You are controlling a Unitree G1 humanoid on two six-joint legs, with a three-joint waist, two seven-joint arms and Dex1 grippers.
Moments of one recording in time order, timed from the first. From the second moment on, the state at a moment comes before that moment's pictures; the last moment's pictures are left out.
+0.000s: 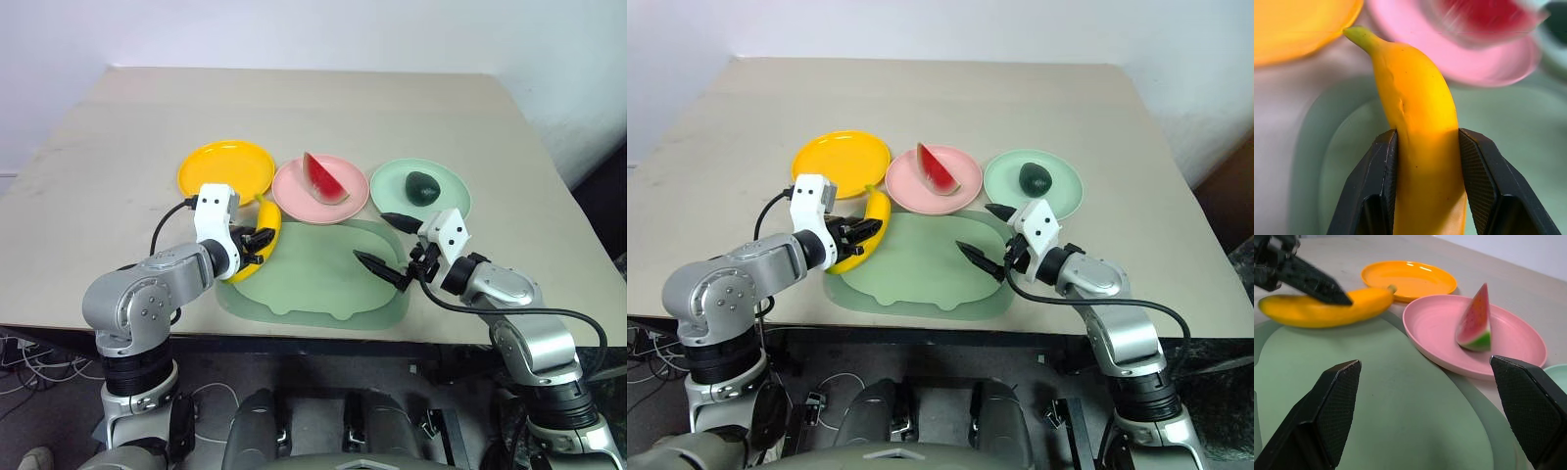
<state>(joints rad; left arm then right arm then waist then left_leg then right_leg) -0.49 0.27 0.26 -0.49 -0.62 1.35 -0.13 -0.23 -0.51 0.02 -0.33 0.34 0.36 0.69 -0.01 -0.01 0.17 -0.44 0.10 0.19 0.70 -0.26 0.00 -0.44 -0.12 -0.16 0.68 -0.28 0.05</state>
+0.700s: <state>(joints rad) -0.69 0.46 0.21 0.11 -0.34 0.80 -0.20 -0.28 -0.48 0.03 -0.29 0.33 0.34 0.69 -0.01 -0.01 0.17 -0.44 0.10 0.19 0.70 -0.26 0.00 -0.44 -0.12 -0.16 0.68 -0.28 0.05</state>
